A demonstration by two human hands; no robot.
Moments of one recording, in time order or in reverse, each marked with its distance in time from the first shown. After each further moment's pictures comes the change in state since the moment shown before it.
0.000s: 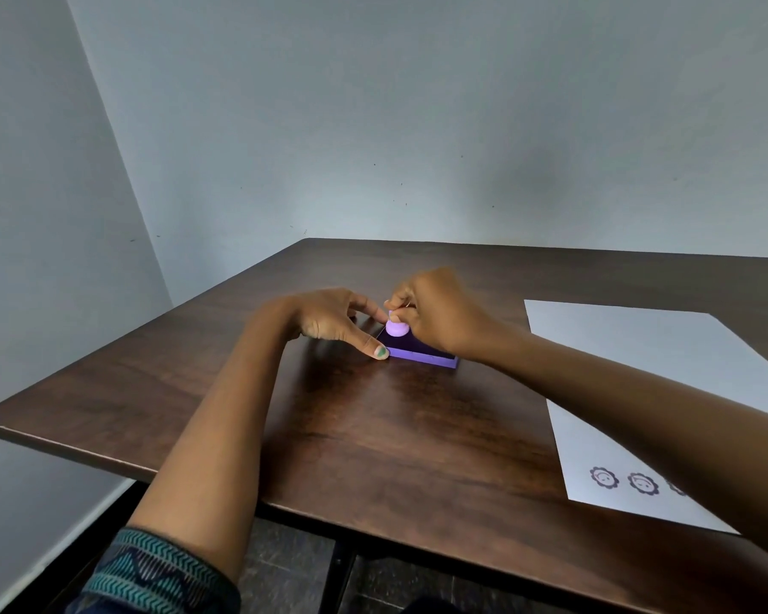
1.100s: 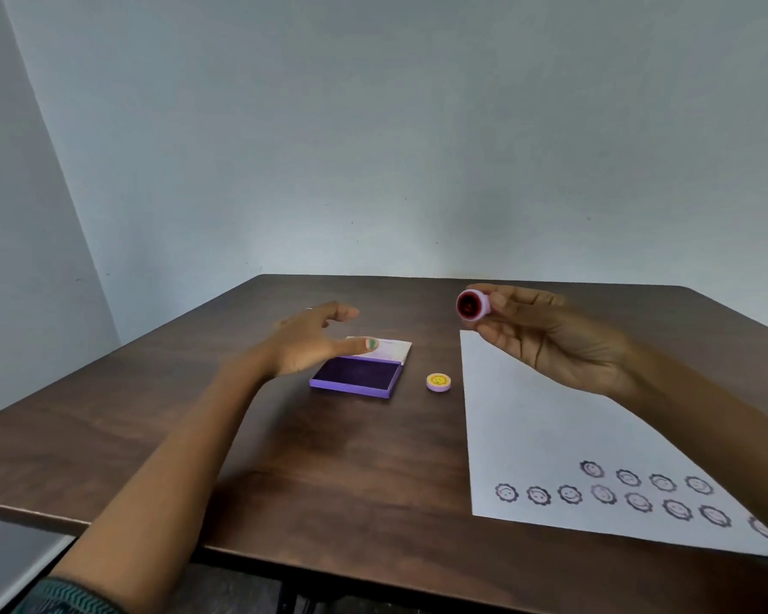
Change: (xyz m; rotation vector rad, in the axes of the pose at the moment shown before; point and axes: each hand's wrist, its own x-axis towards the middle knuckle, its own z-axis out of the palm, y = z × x) left_hand 0.007 0.038 0.026 -0.053 0.307 0.168; right_hand -0.101 0.054 -0.125 1.471 0.022 0.470
